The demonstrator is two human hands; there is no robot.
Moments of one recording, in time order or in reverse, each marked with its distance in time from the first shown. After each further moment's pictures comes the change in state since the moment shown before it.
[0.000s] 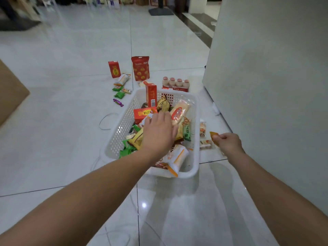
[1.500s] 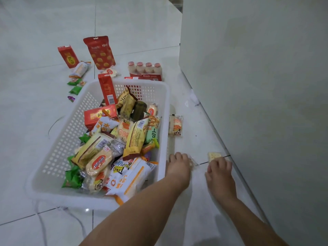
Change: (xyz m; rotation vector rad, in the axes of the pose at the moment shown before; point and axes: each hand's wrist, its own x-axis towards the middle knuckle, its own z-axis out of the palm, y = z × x) left_hand 0.029 0.154 0.145 -0.027 -0.781 0.096; right_hand 0.052 0.155 0.012 -0.666 -0.017 -0.288
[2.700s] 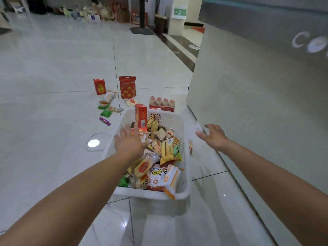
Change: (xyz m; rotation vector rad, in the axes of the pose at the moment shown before) left_hand -0.117 -0.226 -0.117 -0.095 0.368 -0.287; right_hand 0.010 -0.185 -0.201 0.200 -0.150 0.021
